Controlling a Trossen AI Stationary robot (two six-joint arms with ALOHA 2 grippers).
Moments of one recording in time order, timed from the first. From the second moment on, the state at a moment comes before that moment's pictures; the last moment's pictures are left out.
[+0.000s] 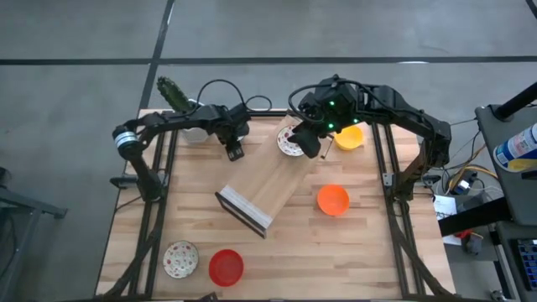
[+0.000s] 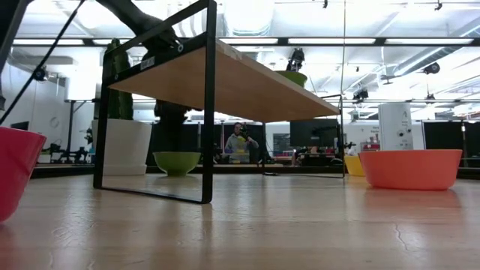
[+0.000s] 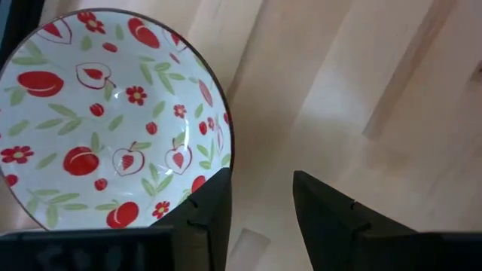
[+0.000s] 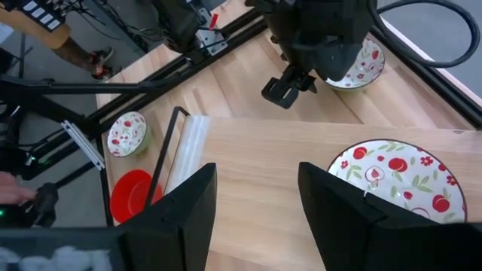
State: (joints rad) left arm 0.55 1.69 1.22 -0.83 -0.05 0.14; right arm -0.17 1.64 2.09 -1.16 -0.10 0.45
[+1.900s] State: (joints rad) left arm 0.57 1.29 1.37 -0.99 0.44 0.07; right arm -0.17 1.64 2.06 -1.12 -0.03 0.32
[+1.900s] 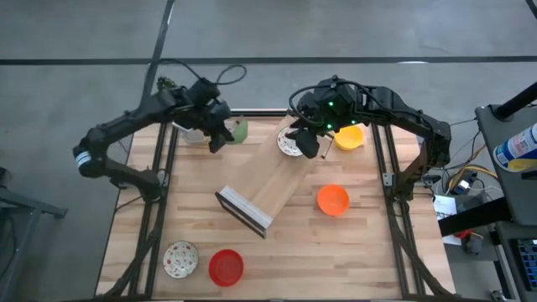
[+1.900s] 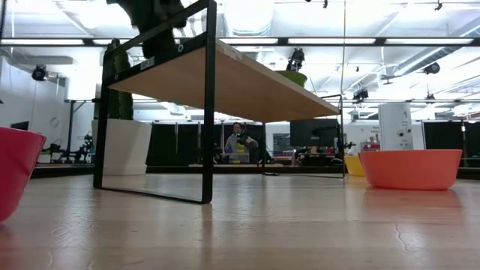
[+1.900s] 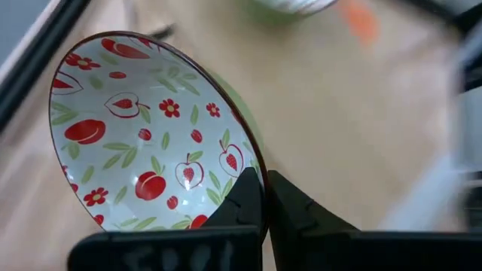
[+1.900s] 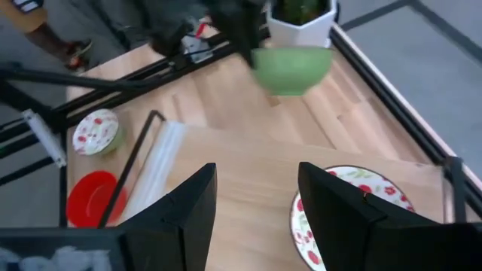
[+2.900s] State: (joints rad) left arm 0.52 1.06 1.40 0.28 1.25 -0.88; right arm -0.18 1.72 2.04 -0.34 -0.71 0.45
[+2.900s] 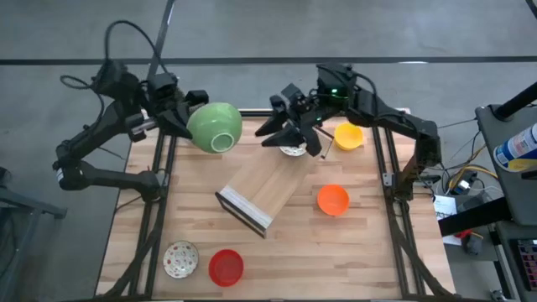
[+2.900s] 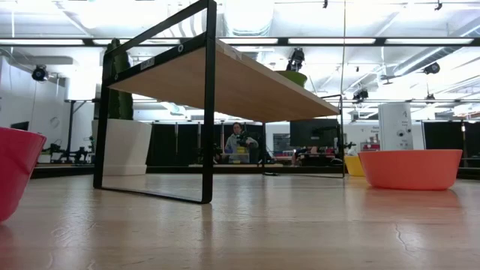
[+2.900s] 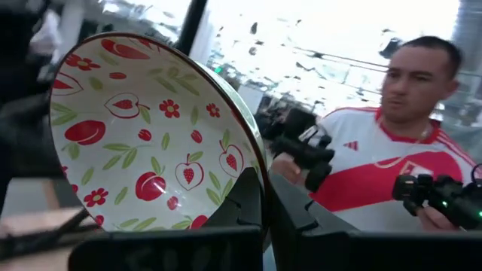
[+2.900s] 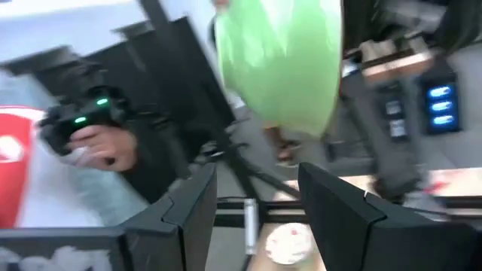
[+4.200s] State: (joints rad) left arm 0.37 1.14 1.40 0.66 1.03 -0.92; right arm -0.26 1.94 2.03 0.63 -0.85 0.90
